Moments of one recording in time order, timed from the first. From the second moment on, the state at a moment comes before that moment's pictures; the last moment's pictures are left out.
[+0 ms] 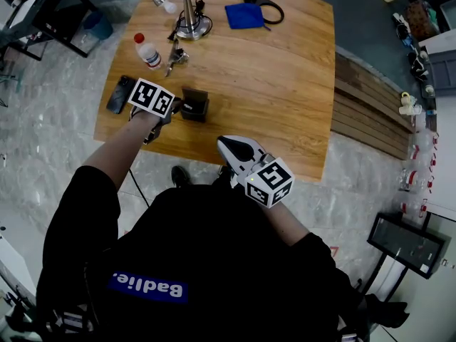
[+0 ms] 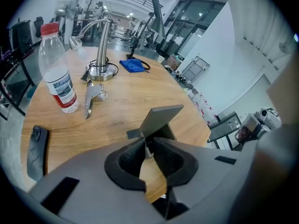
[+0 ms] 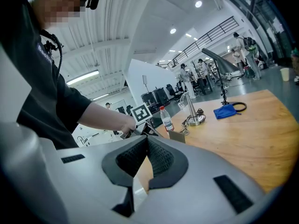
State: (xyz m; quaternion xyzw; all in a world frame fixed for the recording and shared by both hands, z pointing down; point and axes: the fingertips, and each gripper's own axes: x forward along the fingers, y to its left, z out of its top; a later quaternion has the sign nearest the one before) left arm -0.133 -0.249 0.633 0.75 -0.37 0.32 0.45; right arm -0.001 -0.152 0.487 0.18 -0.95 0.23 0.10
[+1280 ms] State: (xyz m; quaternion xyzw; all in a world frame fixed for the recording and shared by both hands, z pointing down) left arm -0.083 -0.161 0.459 0.89 -0.36 0.15 0.23; right arm -0.037 -0.156 0.445 0.19 -0.97 0.17 0.08
